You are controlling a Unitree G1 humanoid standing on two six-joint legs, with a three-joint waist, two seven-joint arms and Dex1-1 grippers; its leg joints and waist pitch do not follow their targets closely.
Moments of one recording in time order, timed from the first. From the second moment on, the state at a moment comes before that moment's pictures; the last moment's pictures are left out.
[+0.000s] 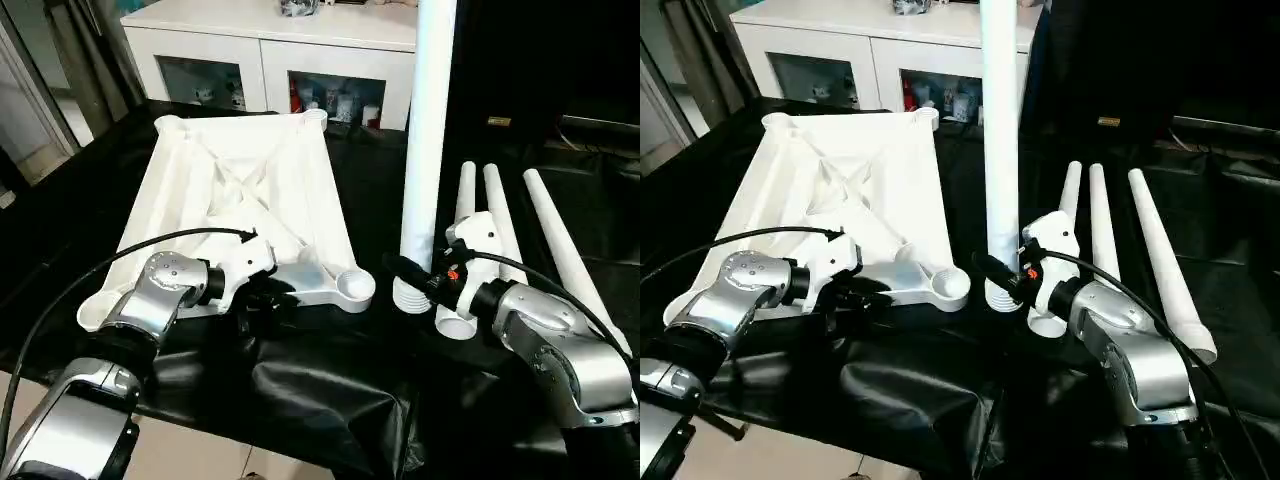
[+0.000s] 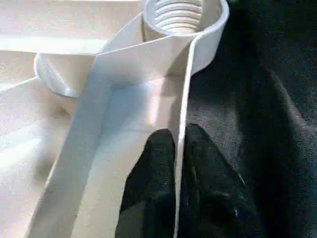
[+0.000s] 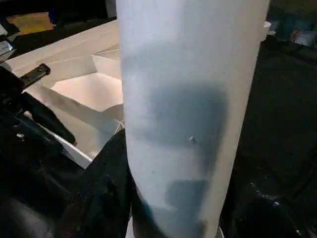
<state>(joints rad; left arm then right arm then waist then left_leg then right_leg) -0.69 0.42 -0.28 0.87 0.00 -0.12 -1.17 -0.26 -0.36 0.03 -0.10 0.30 0.52 0.60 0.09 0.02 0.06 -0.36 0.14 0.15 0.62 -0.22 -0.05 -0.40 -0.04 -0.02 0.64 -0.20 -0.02</state>
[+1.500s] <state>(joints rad) -0.47 0.38 -0.28 0.37 0.01 0.22 -1.06 -0.48 -0.26 0.10 0.28 0.30 0.40 0.73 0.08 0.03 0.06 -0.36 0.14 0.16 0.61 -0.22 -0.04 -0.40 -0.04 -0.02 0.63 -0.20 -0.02</state>
